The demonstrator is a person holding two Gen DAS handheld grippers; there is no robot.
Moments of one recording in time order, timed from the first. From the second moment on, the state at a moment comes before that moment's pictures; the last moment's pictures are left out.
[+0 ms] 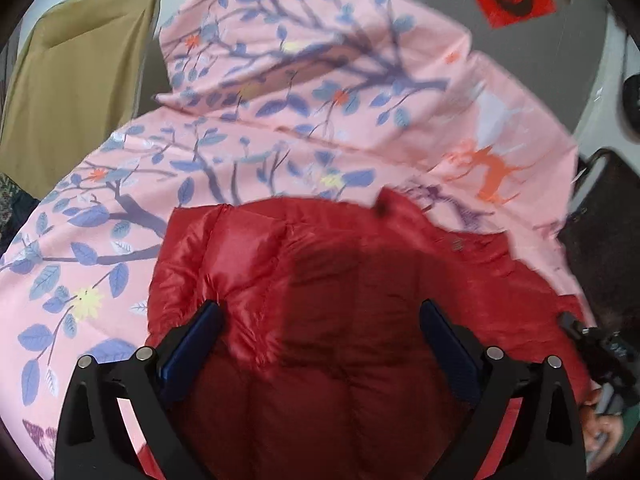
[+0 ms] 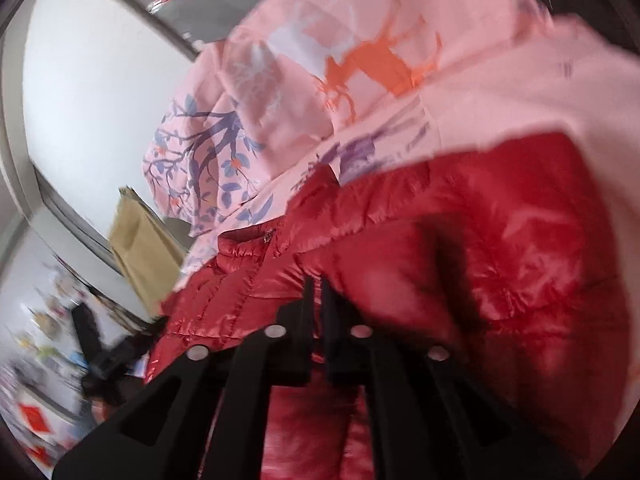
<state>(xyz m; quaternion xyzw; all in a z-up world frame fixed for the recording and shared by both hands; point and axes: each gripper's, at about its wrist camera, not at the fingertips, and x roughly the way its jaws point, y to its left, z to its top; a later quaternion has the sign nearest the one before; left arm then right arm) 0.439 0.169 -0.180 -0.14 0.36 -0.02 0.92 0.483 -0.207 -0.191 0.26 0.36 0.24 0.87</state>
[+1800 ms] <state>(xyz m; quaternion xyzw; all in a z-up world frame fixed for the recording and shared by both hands) 0.130 0.148 -0.194 -0.09 0.43 -0.04 0.90 0.166 -0.274 -0.179 0.15 0.40 0.24 0.87</state>
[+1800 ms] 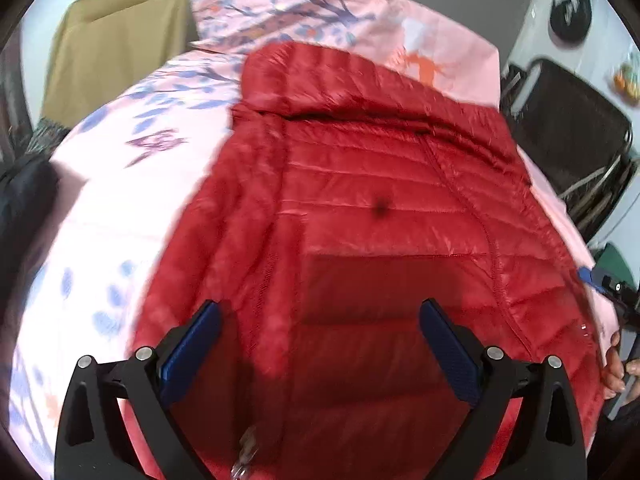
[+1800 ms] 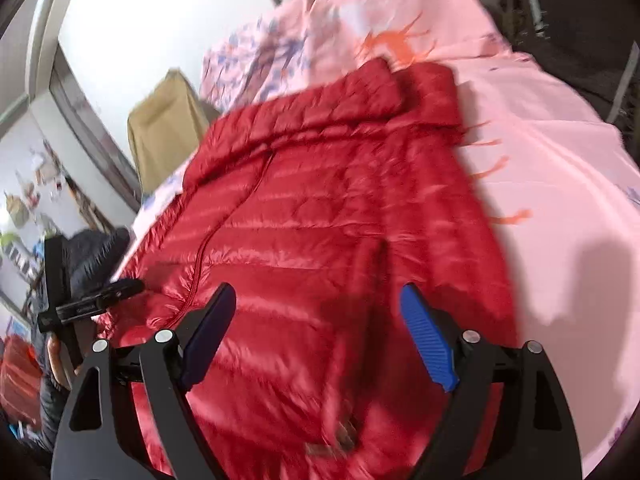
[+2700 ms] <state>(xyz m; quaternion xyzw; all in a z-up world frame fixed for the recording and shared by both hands) 0.101 0.218 -0.200 -0.18 0.45 -0.08 0.87 0.162 -0.335 -0.207 0.20 0.46 0.19 0.85</state>
